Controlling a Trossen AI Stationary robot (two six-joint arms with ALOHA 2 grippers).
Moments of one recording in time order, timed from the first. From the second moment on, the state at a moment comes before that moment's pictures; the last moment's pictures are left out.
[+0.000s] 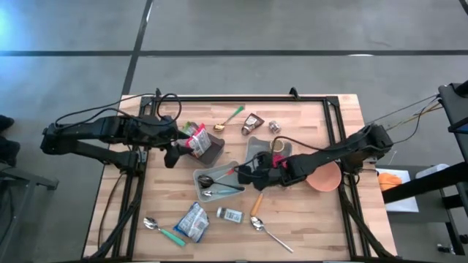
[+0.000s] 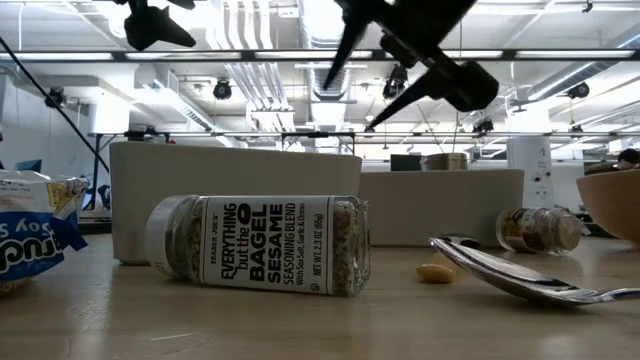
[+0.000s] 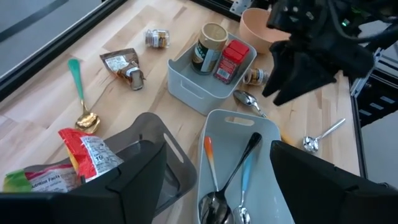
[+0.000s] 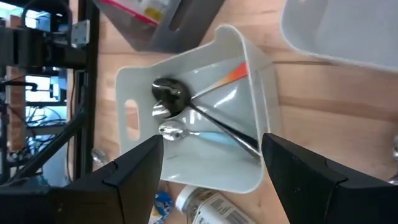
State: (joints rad) left arm -0.01 0.90 1.02 -0.77 -0.13 -0.40; right arm 0.29 1.69 1.24 -0.43 0.40 1.73
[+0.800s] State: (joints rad) left arm -0.01 0.90 1.02 -0.82 -0.11 -0.39; right arm 0.29 1.79 1.33 -0.54 0.40 1.75
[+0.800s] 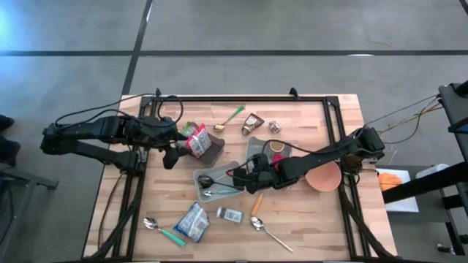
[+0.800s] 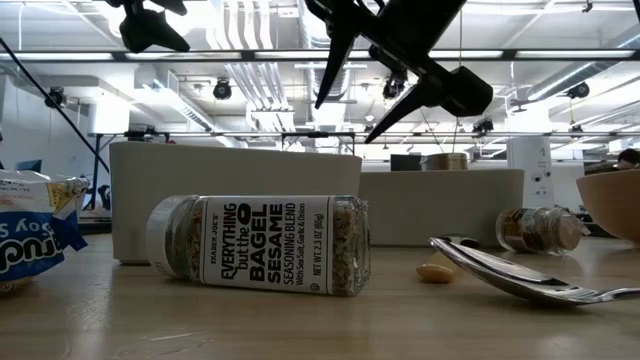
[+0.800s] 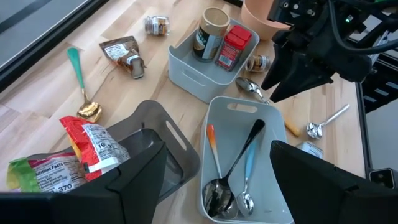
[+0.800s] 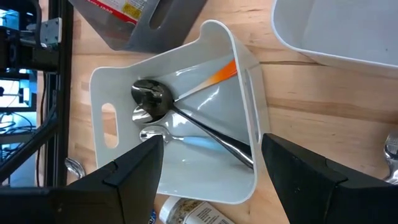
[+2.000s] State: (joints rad) left arm -0.01 0.90 1.02 -0.86 -0.11 -0.39; right arm 0.30 1.87 1.34 -0.54 0.34 1.89
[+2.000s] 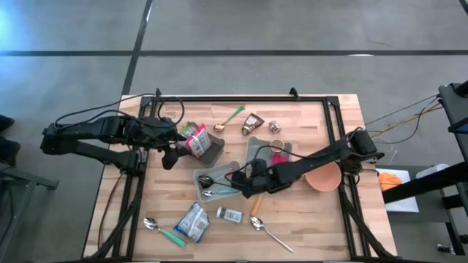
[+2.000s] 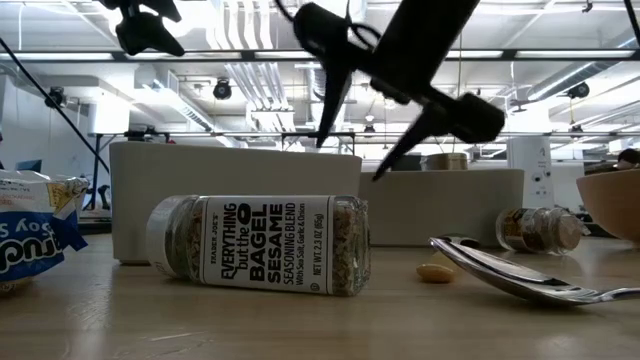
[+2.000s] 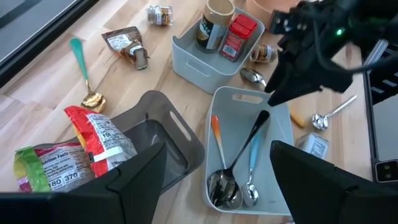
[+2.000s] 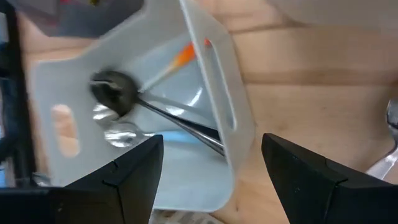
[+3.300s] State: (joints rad) left arm -0.01 0.85 1.02 -0.91 -0.10 -0.39; right arm 0.39 1.87 1.36 -0.87 0.40 2.20
